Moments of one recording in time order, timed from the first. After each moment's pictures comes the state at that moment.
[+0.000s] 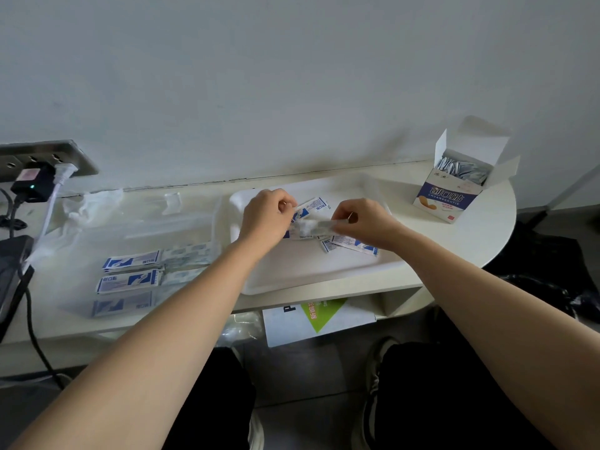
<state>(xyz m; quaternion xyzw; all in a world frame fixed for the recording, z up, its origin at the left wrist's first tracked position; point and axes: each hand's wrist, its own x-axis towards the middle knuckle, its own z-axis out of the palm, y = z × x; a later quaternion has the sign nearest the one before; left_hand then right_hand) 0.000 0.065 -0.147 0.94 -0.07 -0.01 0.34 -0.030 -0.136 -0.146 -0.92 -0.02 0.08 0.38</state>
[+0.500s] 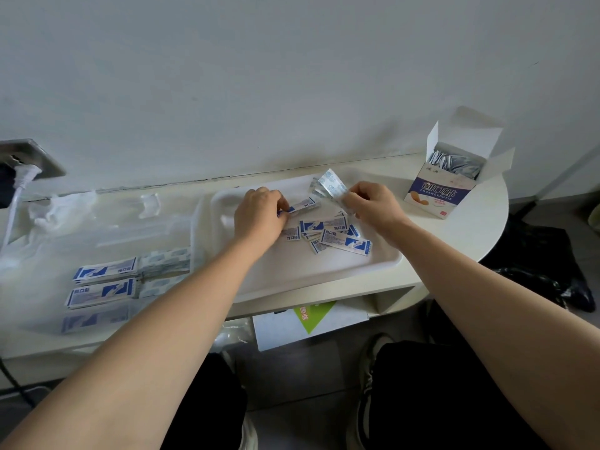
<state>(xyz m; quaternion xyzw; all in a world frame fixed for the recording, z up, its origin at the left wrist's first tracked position) 0.024 0.050 -0.173 0.97 -0.11 0.02 0.21 -0.019 -0.154 -0.149 -0.85 0.12 0.02 0.51</state>
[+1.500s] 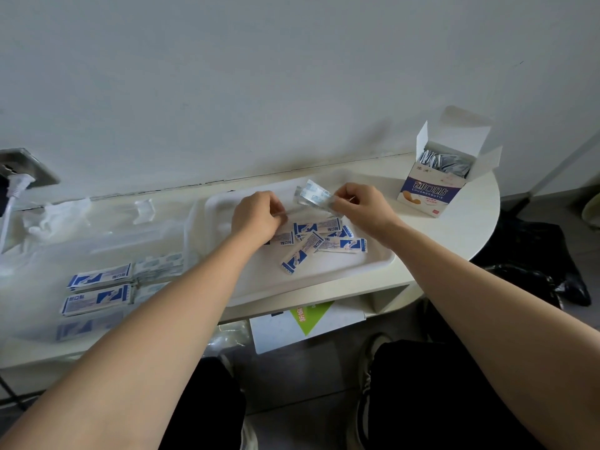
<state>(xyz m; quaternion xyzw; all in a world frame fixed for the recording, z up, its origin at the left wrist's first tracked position) 0.028 0.045 -0.167 0.95 -0.05 -0.08 0.29 -0.020 -0.155 -0.150 -0.88 0.06 0.01 0.47</state>
